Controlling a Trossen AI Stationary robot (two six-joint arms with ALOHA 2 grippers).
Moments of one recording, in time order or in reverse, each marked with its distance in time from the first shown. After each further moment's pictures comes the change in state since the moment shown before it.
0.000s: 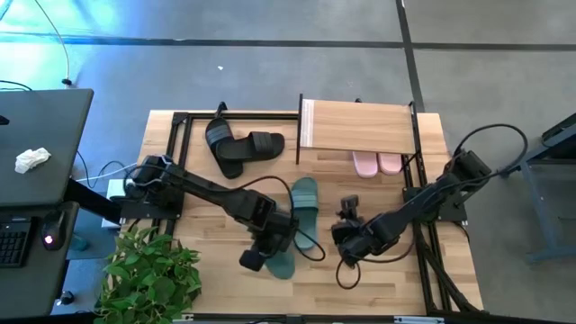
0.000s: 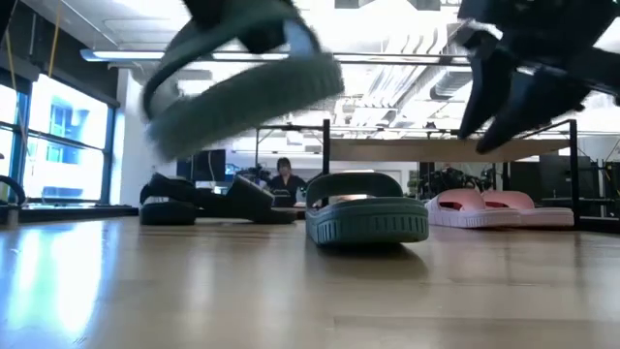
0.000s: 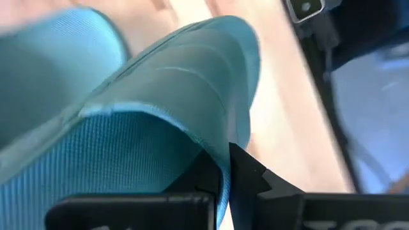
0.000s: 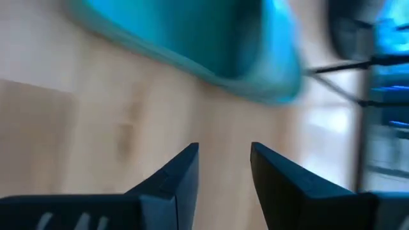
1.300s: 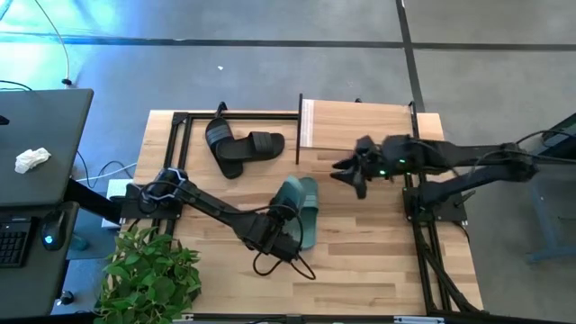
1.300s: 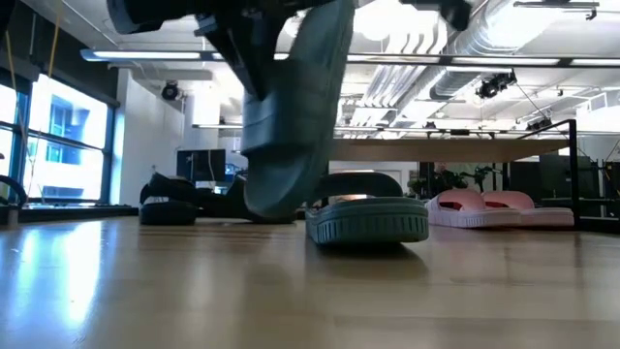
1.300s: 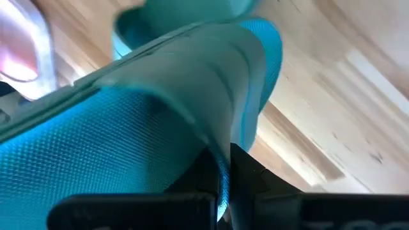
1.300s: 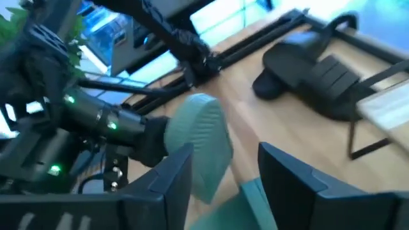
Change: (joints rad) left arm -0.097 0.165 0.146 -0.261 -0.814 0.391; right arm -0.552 -0.563 0.000 0.440 -0.647 0.294
